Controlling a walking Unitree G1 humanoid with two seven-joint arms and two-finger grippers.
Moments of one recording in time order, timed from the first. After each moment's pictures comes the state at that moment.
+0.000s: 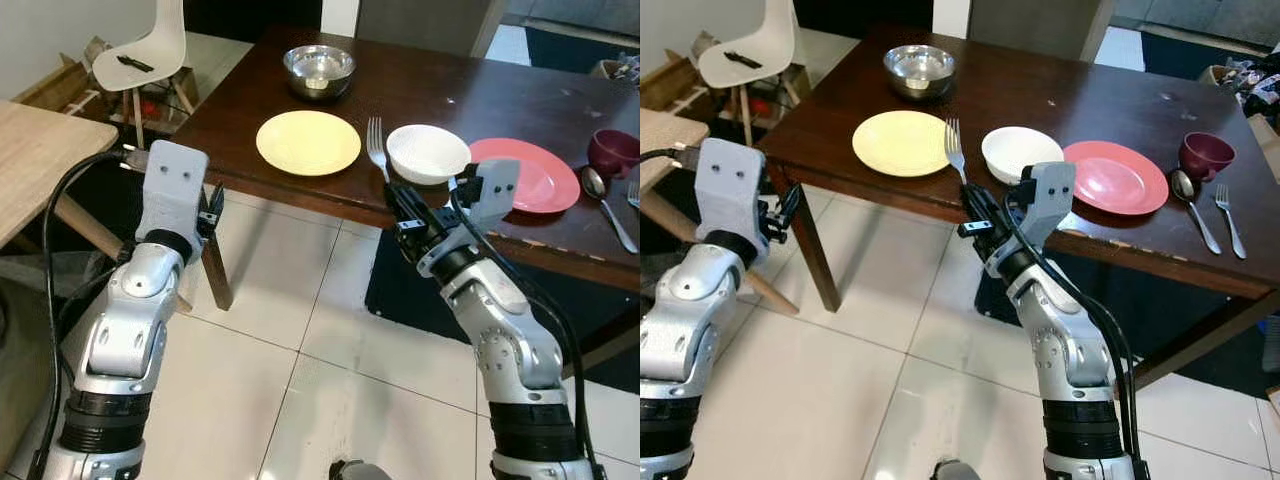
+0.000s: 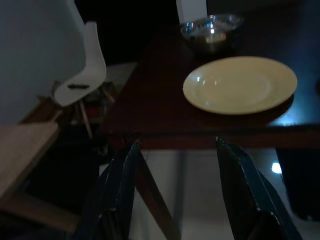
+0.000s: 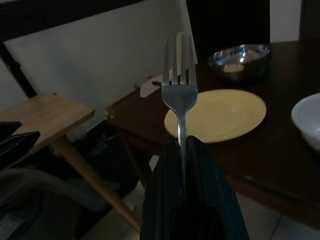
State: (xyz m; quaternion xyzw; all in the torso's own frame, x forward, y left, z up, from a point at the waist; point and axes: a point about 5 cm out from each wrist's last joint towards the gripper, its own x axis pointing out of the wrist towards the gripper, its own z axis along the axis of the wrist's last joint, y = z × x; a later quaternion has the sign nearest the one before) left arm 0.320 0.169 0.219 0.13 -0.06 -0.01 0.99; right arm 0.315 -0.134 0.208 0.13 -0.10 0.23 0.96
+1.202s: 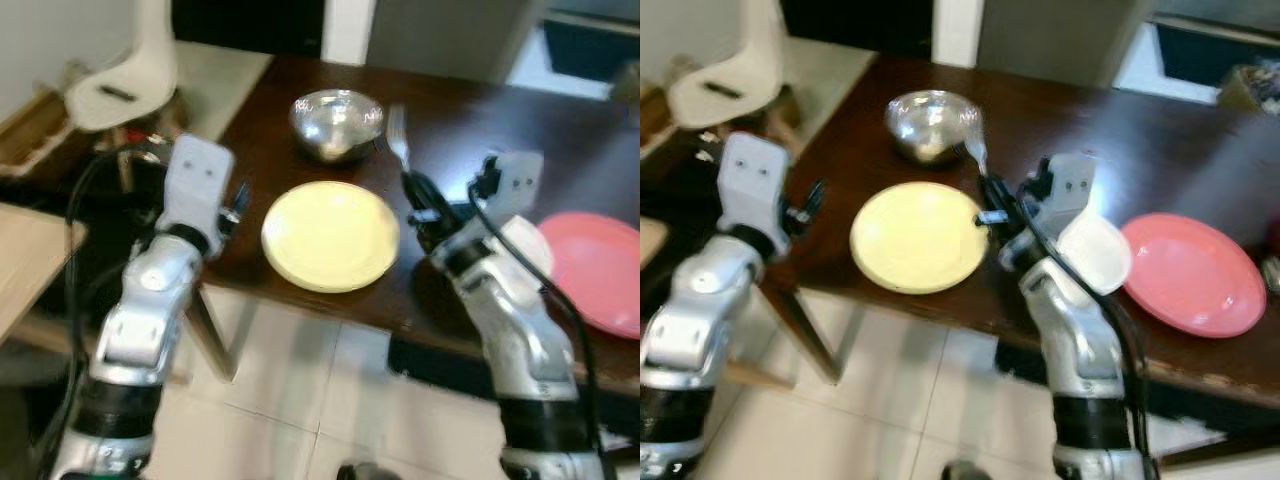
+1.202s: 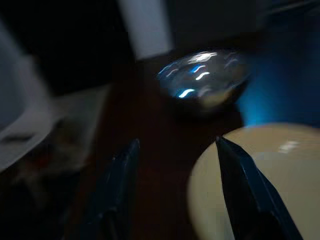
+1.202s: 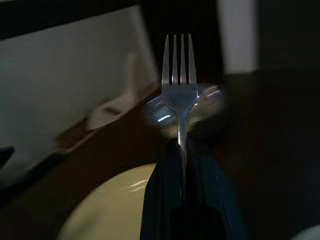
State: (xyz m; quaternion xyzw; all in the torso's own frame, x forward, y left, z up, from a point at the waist) left arm 0.324 0.141 0.222 0.14 -0.07 -0.10 0.98; right arm 0.320 -0.154 0.209 0.13 -0.11 0.18 0.97
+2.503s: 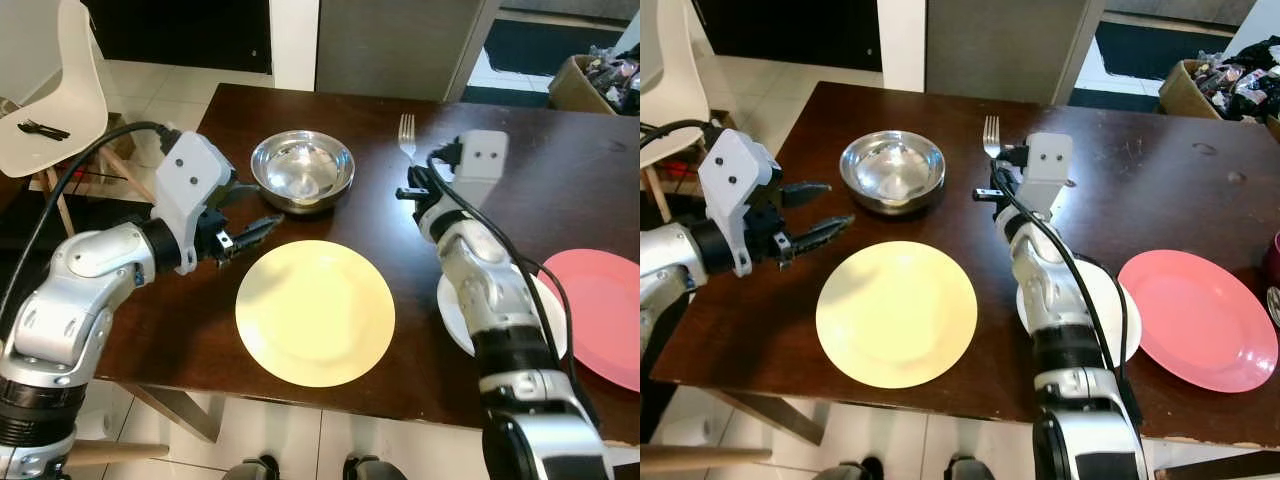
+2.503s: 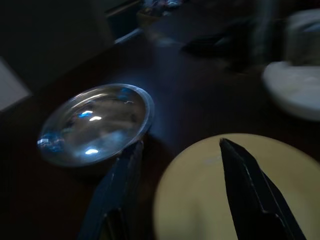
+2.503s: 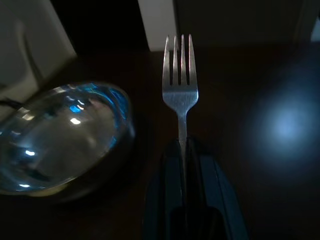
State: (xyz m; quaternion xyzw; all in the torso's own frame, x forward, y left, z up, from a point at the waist) left arm 0.288 0.150 0.255 0.17 -0.04 -0.42 0.89; right arm 0.389 -0.150 0.195 0.08 -0.01 0.06 0.99
